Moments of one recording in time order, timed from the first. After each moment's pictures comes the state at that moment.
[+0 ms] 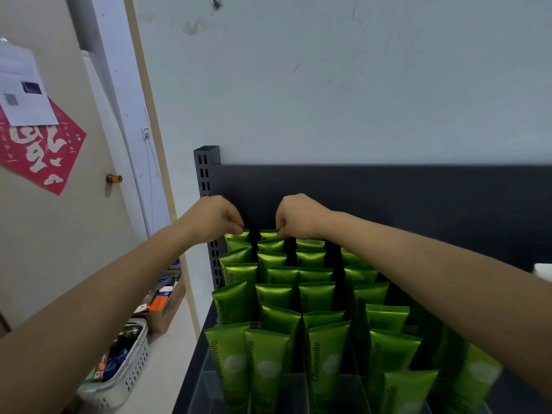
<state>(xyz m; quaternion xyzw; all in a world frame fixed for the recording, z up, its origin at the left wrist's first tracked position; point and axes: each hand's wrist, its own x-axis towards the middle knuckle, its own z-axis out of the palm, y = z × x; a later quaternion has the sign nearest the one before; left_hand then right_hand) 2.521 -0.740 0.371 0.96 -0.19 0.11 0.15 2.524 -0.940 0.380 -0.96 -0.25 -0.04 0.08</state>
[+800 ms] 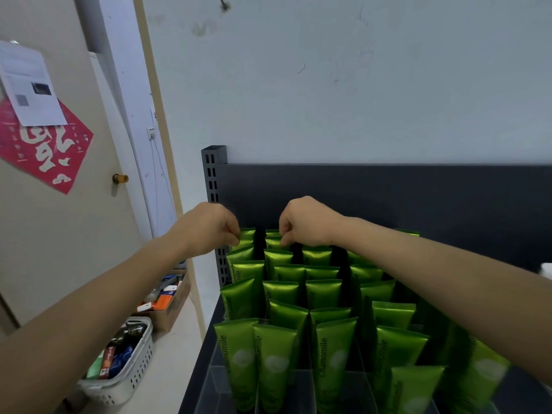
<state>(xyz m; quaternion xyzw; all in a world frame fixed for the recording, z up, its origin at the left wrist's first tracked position) 2.490 -0.730 0.368 0.97 -0.20 0.13 0.10 2.501 -0.941 0.382 -0.95 -0.28 -0.05 0.09</state>
